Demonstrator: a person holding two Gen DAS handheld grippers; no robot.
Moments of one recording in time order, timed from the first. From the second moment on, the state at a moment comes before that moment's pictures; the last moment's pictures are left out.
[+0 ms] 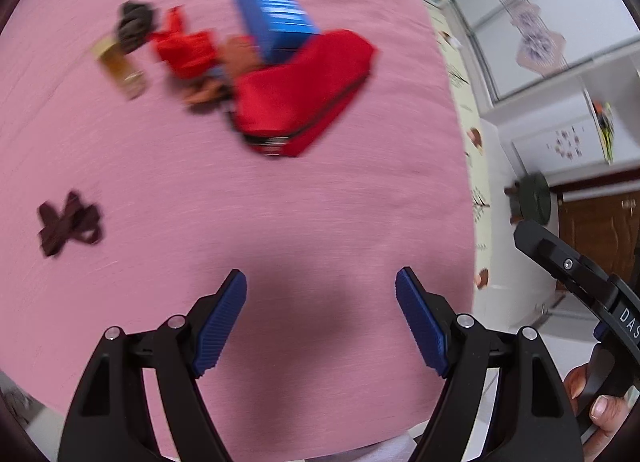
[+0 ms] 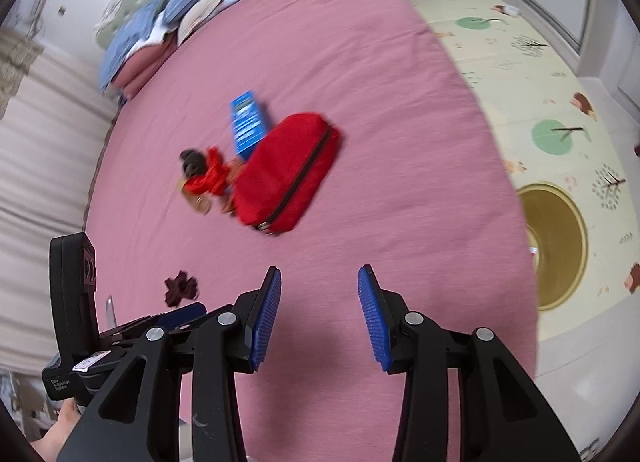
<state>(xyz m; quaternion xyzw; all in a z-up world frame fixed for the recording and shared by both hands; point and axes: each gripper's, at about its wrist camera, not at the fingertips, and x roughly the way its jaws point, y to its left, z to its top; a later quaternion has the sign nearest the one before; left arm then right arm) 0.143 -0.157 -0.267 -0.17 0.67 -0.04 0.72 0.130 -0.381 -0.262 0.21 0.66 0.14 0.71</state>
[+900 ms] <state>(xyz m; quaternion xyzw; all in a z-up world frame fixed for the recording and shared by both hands) 0.127 0.049 -0.342 -0.19 0.67 0.07 0.71 0.151 -0.163 -0.320 0.15 0.69 0.23 0.67</state>
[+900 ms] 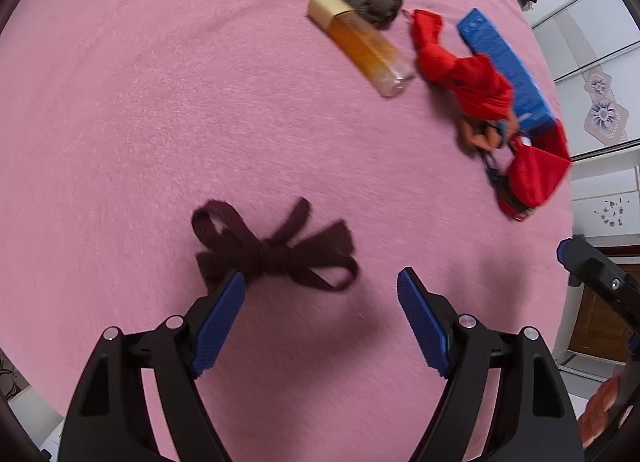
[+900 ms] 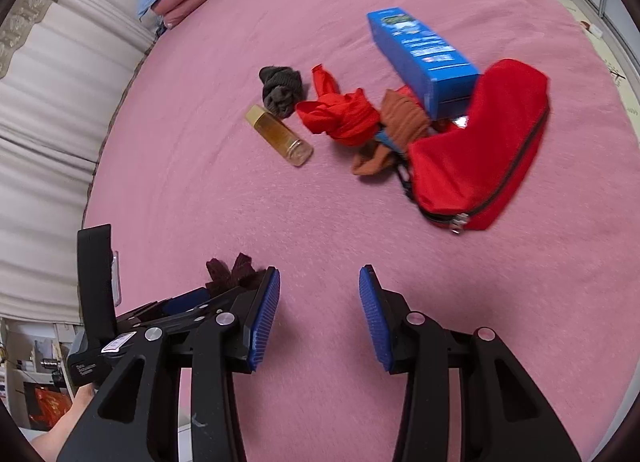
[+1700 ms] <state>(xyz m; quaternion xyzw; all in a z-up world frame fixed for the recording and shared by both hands) 0.159 0.112 -0.363 -0.26 0.63 0.09 0.73 0.218 -0.075 -0.362 0.11 0.69 0.28 0.66</state>
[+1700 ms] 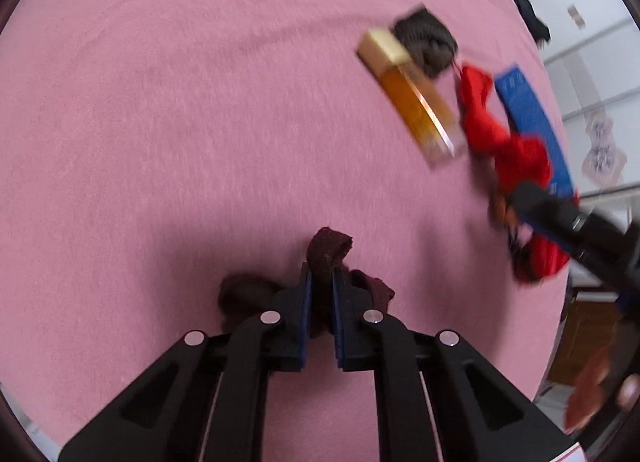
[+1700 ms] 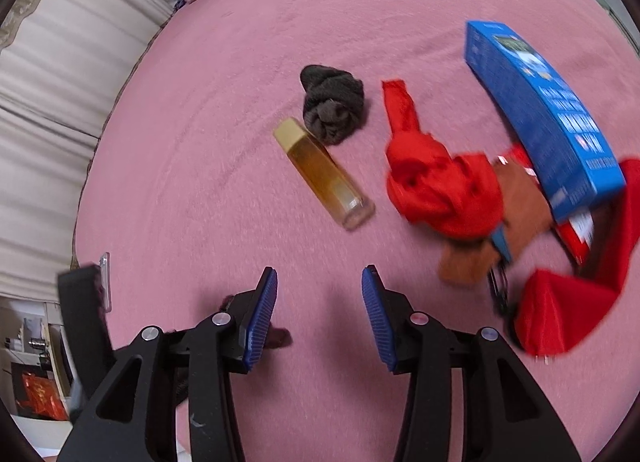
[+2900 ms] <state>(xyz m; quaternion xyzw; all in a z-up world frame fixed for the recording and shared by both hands) 0.202 0.115 -0.349 -0.32 0.62 0.10 0.71 0.209 -0.057 -0.392 0.04 0.71 0.30 0.63</state>
